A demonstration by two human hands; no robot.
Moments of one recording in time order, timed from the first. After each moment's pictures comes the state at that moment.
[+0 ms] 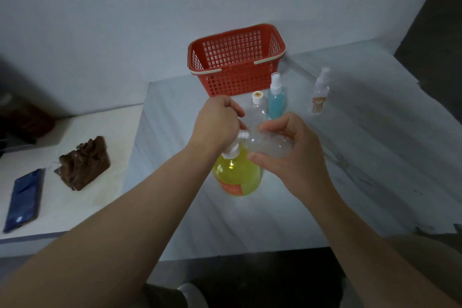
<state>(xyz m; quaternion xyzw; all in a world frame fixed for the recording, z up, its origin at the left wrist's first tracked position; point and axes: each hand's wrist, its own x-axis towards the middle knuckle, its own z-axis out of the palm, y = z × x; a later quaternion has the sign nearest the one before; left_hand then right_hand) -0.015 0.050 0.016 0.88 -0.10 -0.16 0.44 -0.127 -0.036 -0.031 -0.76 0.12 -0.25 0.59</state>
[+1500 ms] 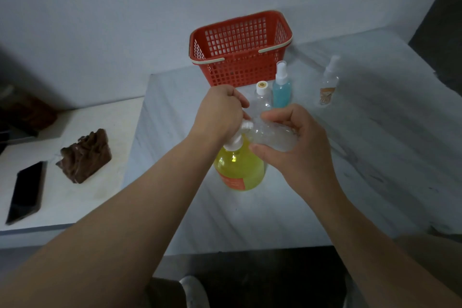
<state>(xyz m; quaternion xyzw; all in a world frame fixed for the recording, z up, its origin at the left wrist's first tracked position) -0.014 0.049 0.016 0.88 -0.10 -0.18 0.44 -0.125 -0.031 -0.032 -0.77 0.13 -0.28 0.56</state>
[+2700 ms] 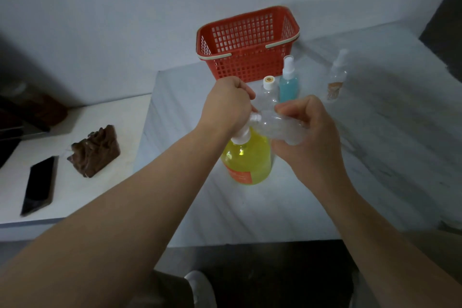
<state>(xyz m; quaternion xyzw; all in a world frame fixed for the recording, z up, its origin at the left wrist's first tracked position) -0.018 0.049 0.020 0.88 -0.10 -0.15 0.44 -0.123 -0.032 -0.041 -0.77 0.16 -0.30 0.54</state>
